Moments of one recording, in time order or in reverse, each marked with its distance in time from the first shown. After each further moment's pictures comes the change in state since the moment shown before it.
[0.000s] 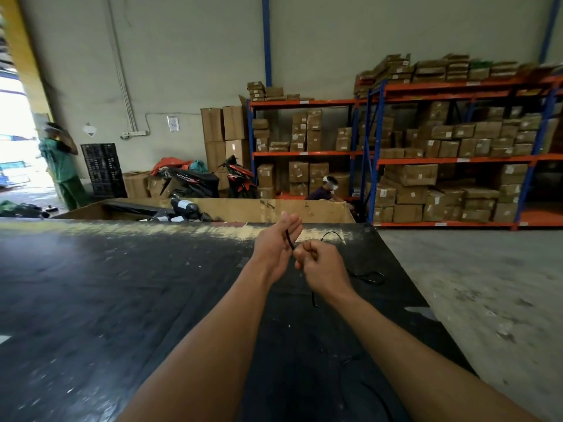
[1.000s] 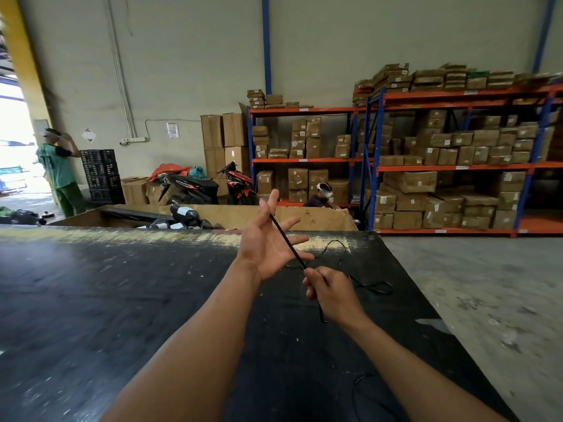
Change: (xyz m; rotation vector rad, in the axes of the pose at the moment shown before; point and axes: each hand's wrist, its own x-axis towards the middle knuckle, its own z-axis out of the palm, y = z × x) left_hand -0.001 0.033 -0.020 -0.137 -0.372 -0.055; right_hand 0.002 0.047 0.013 0.038 -0.054 0.020
